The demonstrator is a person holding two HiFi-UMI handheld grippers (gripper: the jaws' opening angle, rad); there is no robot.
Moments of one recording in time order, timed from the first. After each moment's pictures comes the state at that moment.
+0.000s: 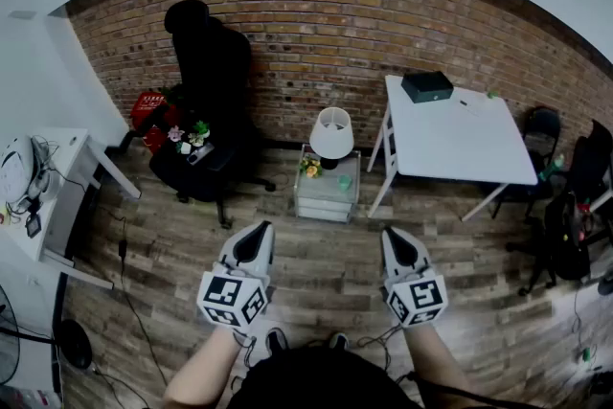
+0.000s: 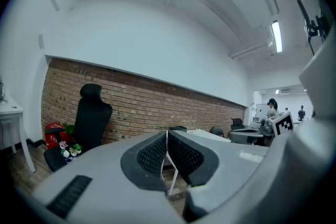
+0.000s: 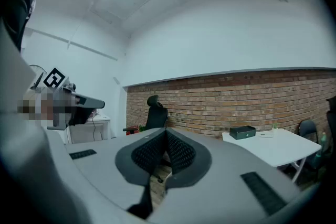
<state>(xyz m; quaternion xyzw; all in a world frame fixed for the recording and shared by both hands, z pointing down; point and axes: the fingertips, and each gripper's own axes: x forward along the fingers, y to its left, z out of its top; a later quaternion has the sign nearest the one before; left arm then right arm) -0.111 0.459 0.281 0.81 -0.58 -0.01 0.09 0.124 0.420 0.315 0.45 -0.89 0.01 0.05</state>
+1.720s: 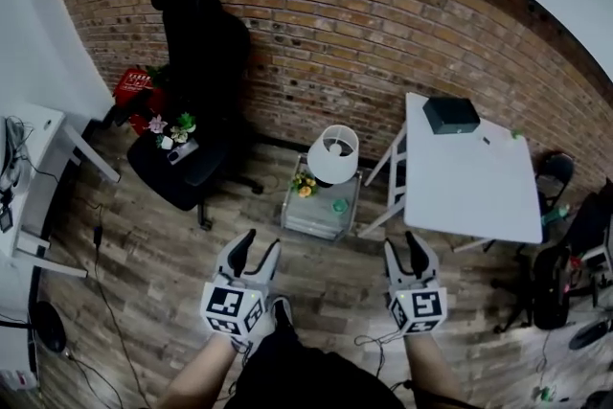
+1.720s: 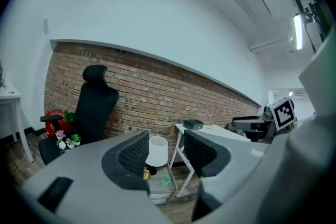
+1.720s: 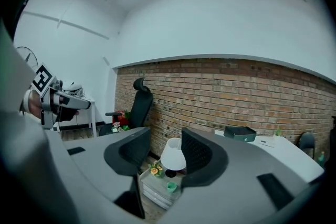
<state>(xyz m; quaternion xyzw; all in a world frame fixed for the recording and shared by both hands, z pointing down) -0.150 0.250 0.378 0.77 -0.62 0.00 0.15 0.111 0.179 0.365 0.47 -0.87 0.00 0.14</state>
